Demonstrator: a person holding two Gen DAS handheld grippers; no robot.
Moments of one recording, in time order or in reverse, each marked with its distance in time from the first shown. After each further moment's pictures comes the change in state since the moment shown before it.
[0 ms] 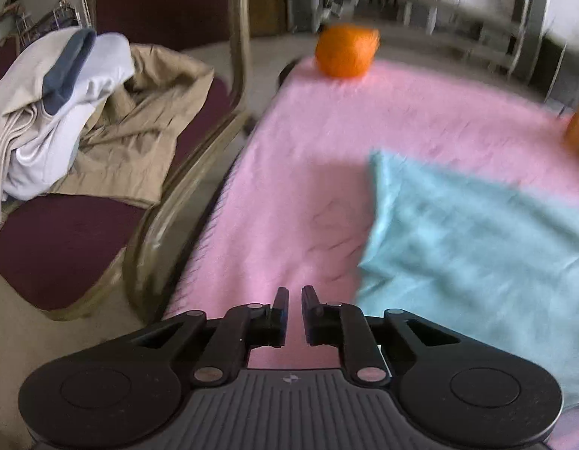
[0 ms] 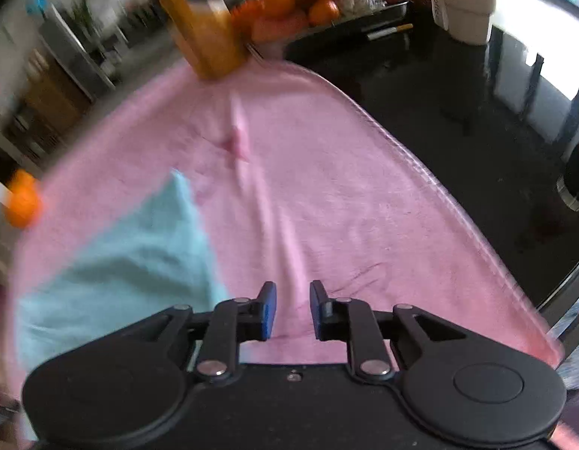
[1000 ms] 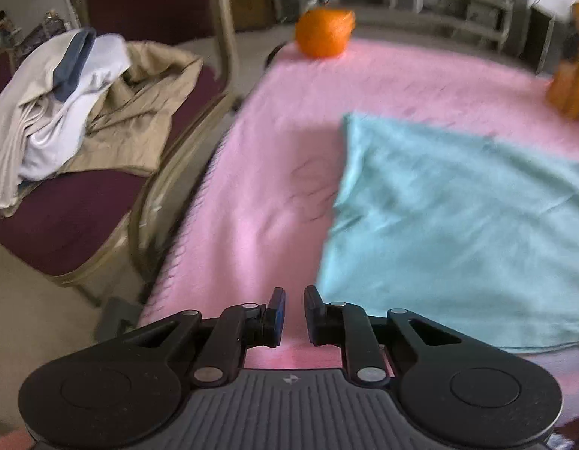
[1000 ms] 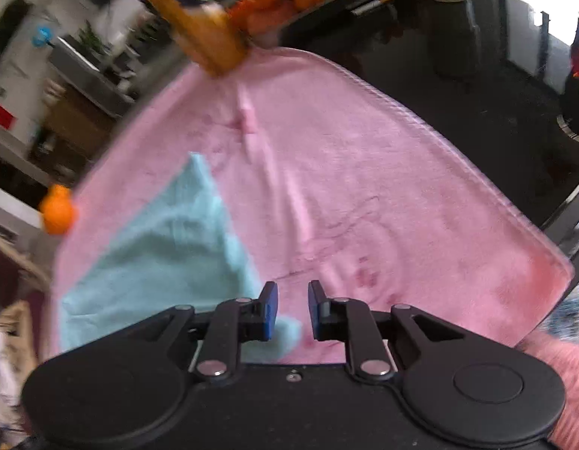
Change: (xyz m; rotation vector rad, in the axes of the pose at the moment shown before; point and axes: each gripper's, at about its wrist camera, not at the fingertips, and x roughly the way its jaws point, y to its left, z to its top) left arm -0.026 -0.022 -0.040 0.085 0.037 0.027; right arm -0.018 -0.011 -0.029 0.067 0.031 0.114
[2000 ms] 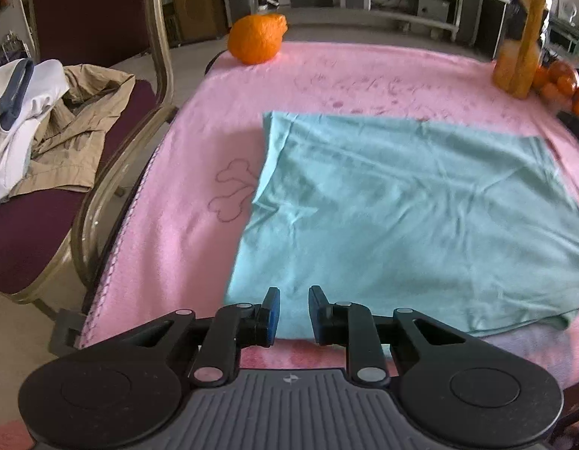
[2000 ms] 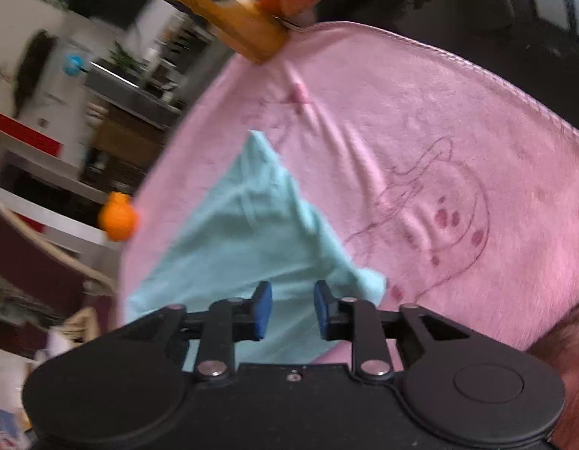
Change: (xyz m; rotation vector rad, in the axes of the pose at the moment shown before) left arm 0.003 -0.039 -0.009 0.091 -0.009 -0.083; right arm -0.002 -0.008 -0.020 0.116 0.020 0.220
